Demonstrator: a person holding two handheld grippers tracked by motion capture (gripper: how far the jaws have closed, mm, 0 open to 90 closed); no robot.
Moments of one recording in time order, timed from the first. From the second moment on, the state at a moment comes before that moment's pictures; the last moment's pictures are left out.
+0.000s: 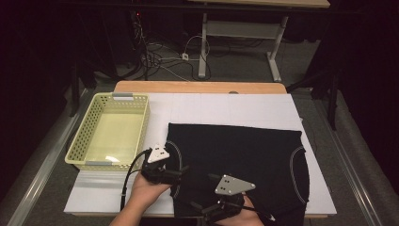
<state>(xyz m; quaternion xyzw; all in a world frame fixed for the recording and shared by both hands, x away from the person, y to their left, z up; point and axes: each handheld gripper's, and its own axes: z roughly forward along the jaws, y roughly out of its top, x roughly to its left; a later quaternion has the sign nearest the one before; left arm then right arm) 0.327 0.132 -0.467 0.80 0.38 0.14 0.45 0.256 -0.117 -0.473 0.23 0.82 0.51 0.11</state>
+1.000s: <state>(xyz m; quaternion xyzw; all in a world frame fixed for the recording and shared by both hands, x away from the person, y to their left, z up) 0.431 0.129 -0.468 0.78 0.46 0.13 0.40 0.253 -0.131 -0.463 0.25 0.82 0.50 0.13</state>
